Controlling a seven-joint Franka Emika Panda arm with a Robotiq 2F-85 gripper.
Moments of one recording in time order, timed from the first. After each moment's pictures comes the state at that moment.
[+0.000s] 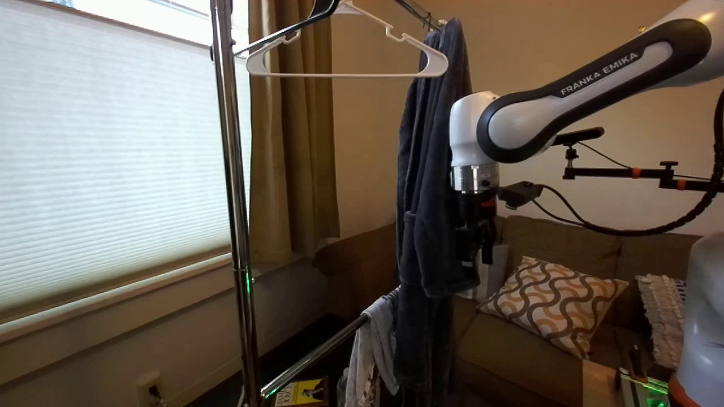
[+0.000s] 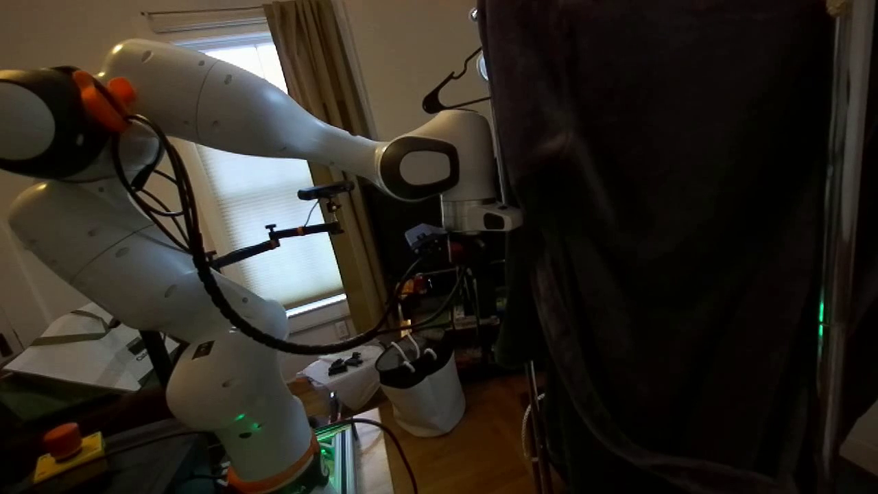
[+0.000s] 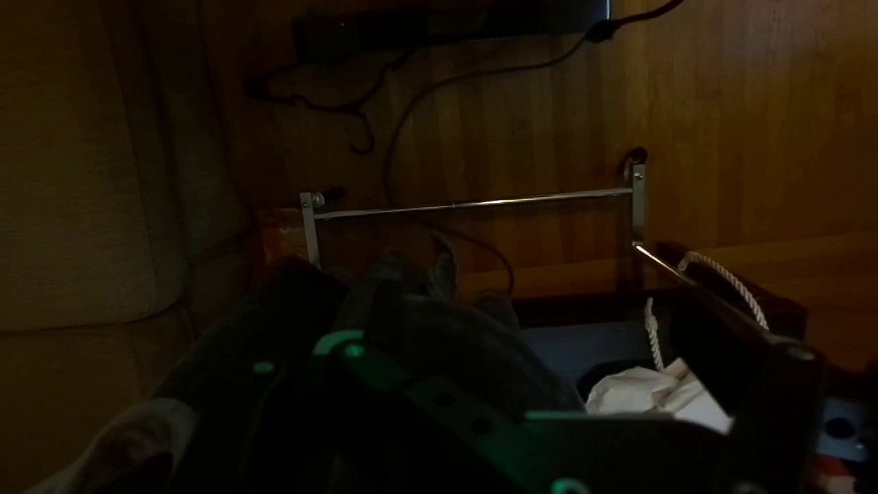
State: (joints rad) arm -0.02 -0.53 0.01 -2.59 -0.01 1.96 0.07
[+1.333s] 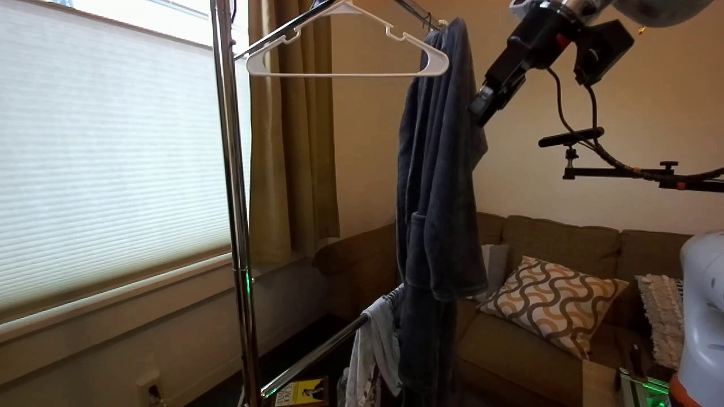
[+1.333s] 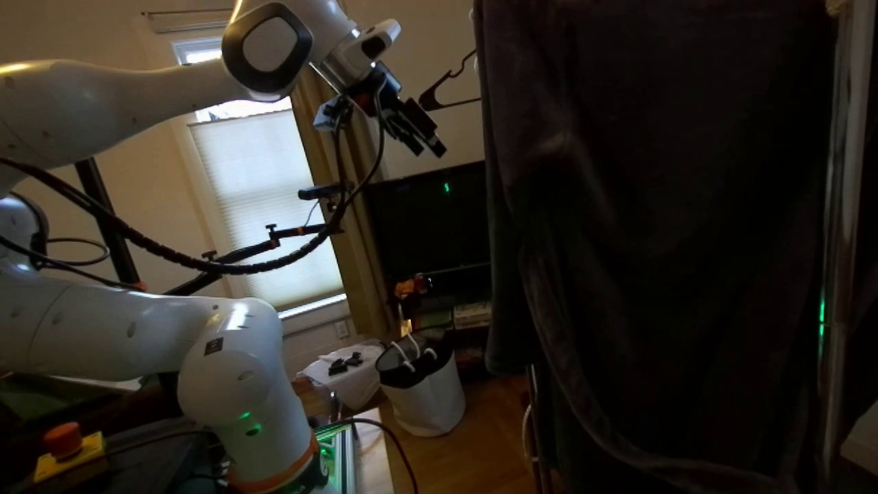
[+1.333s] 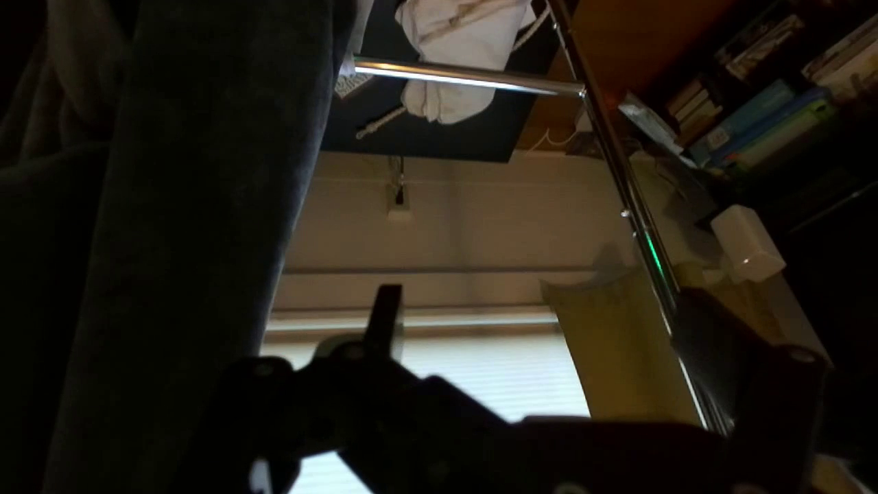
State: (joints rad) arm 0.12 -1.03 0.04 -2.41 0.15 2.02 -0.03
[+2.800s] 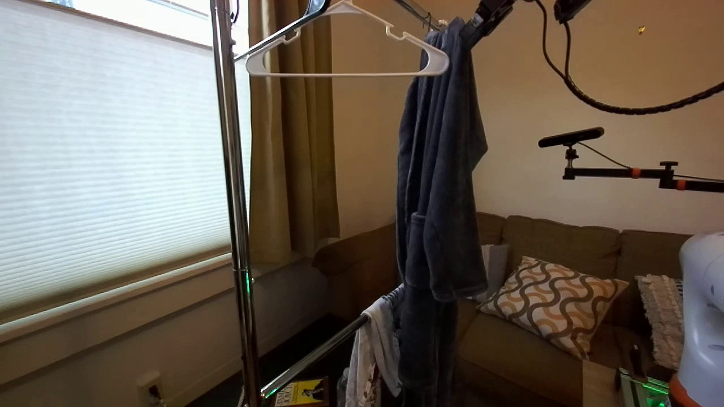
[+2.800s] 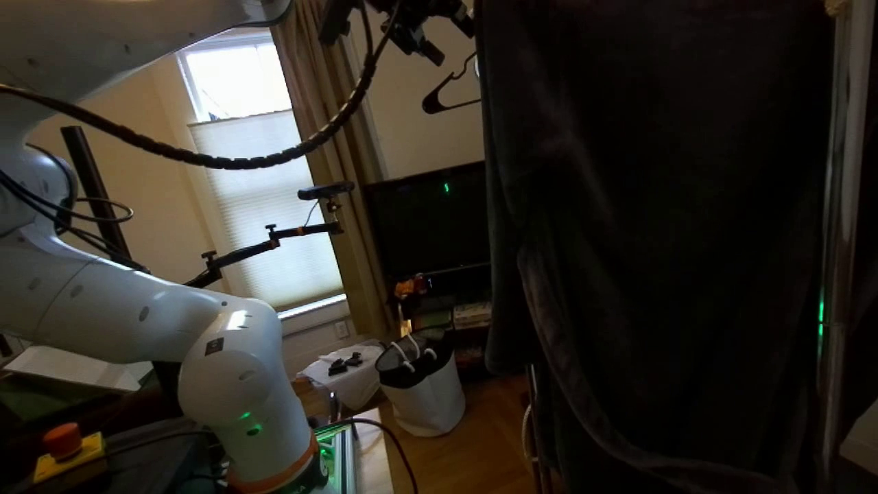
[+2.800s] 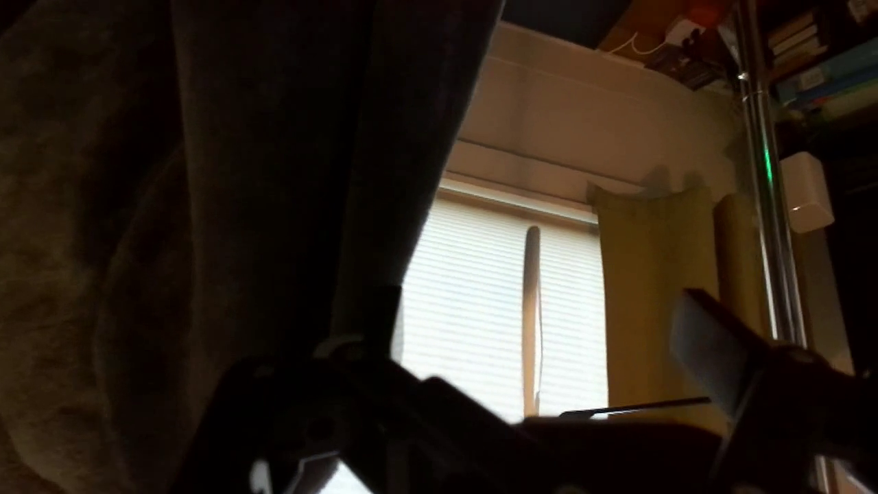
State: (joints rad) arm 0.13 -0.84 -0.09 -2.05 0.03 2.03 -0.30
